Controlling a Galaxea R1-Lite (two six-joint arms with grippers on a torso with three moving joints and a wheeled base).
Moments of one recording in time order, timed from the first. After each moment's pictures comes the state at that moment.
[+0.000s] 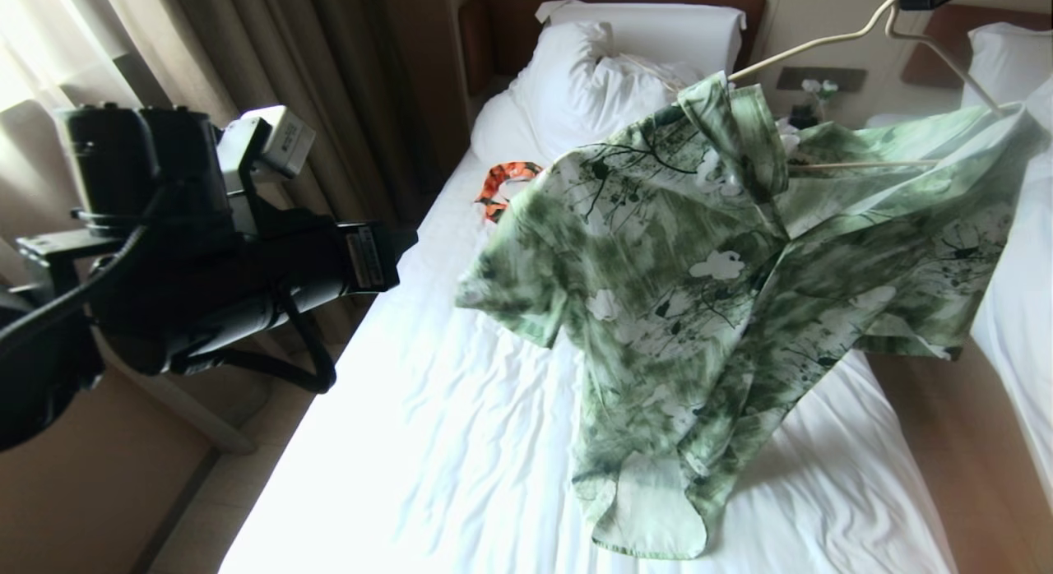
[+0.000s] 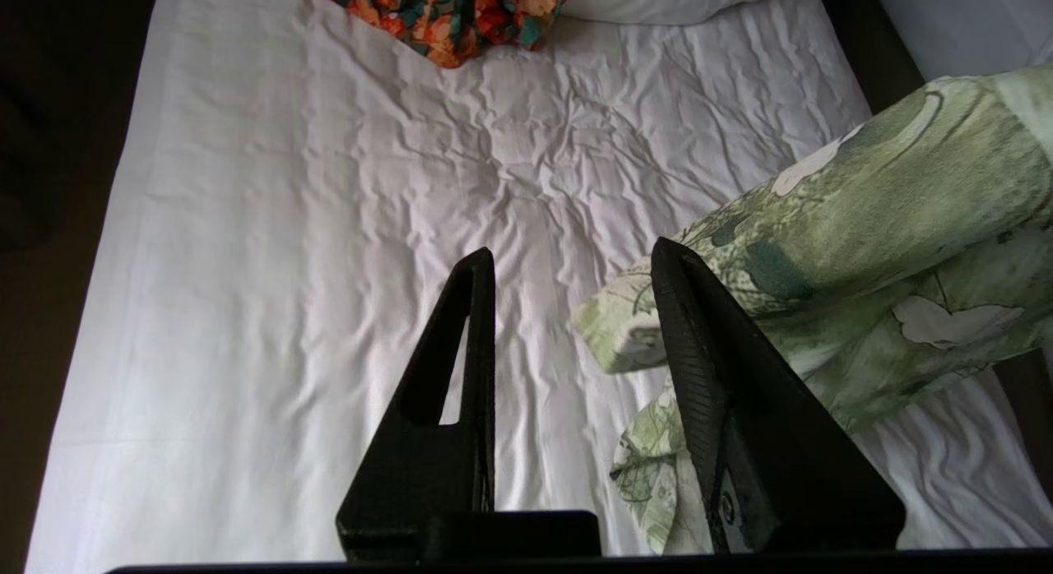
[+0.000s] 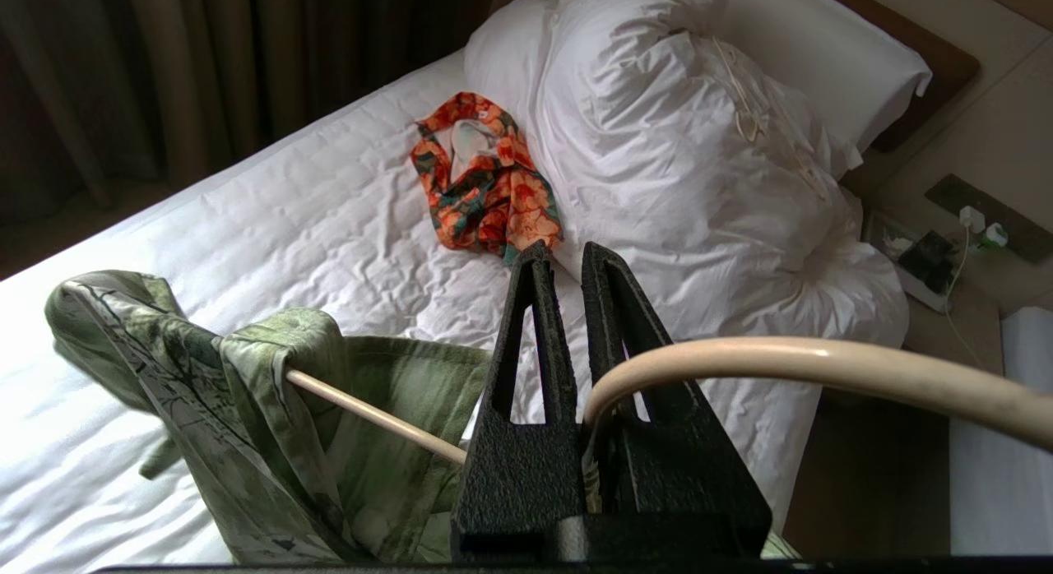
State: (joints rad) left arm -0.48 1.47 -0.96 -0.35 0.17 -0.12; right arm 0.56 1.59 -1.96 0.27 -0.18 -0.41
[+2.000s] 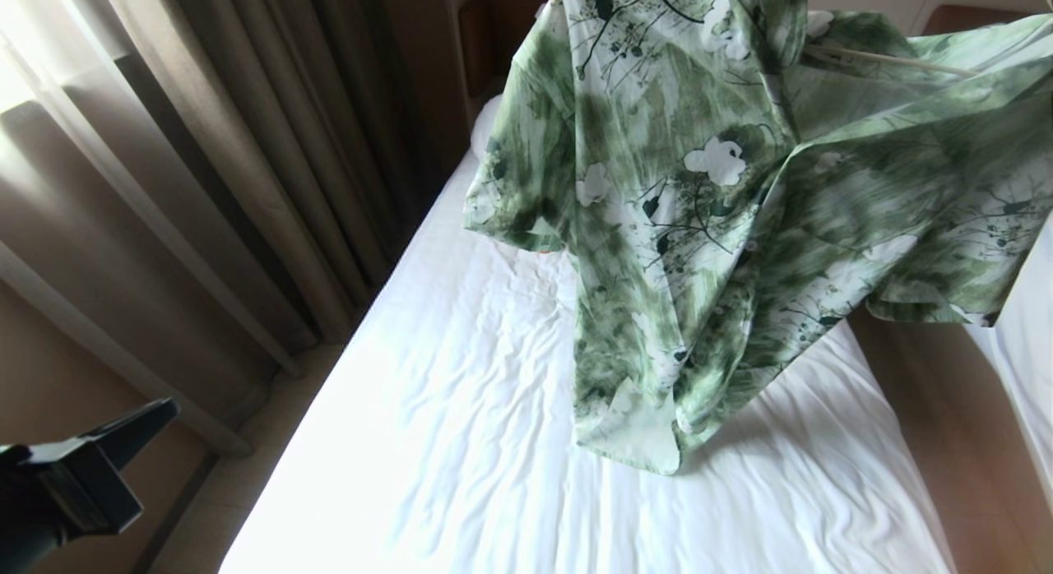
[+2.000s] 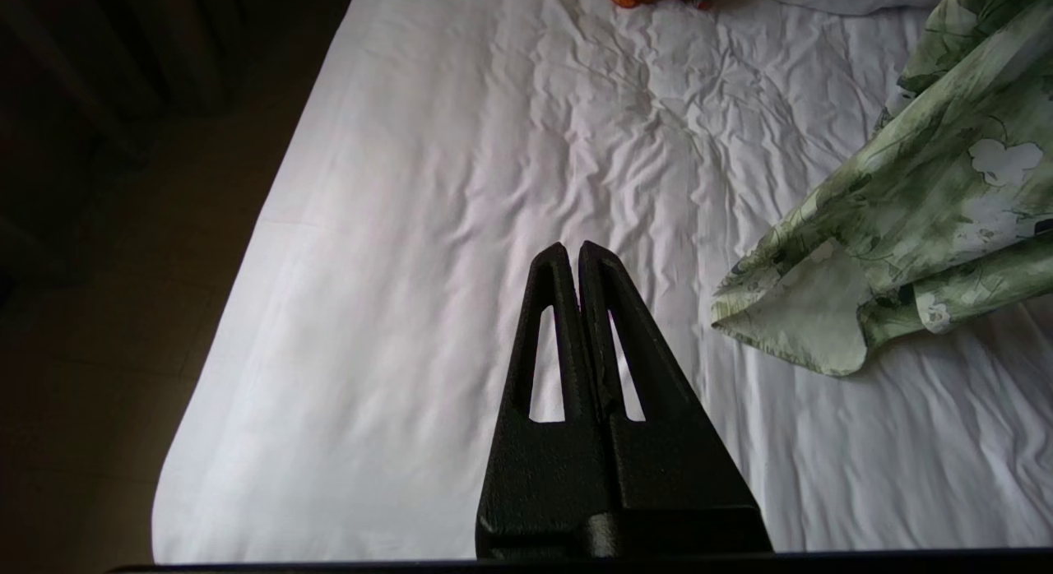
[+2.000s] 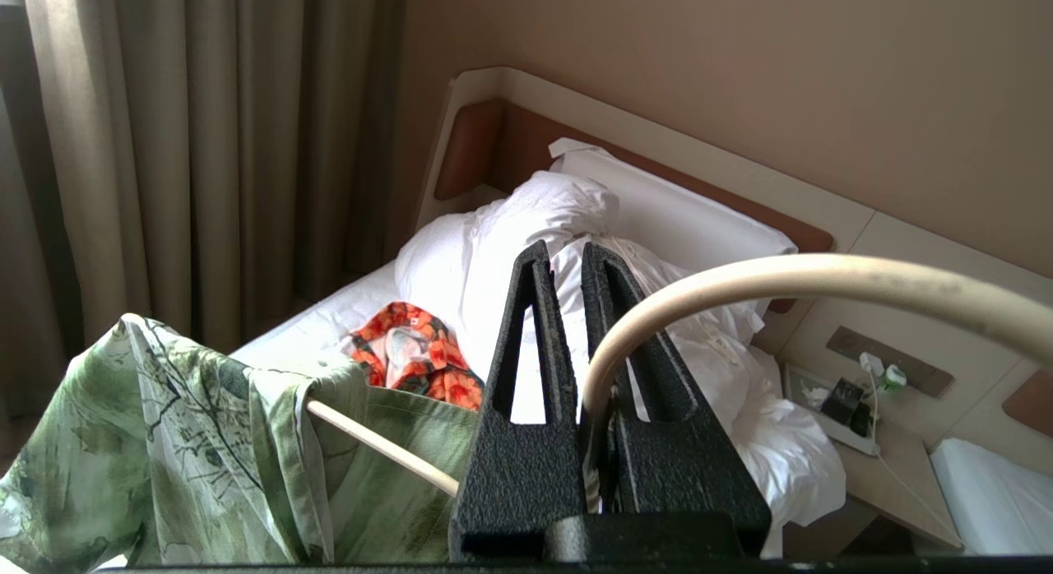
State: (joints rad) left arm -0.27 0.82 -0.37 -0.28 0.21 -0.20; right arm 0.57 1.61 -1.98 -0.10 -0.18 -0.46
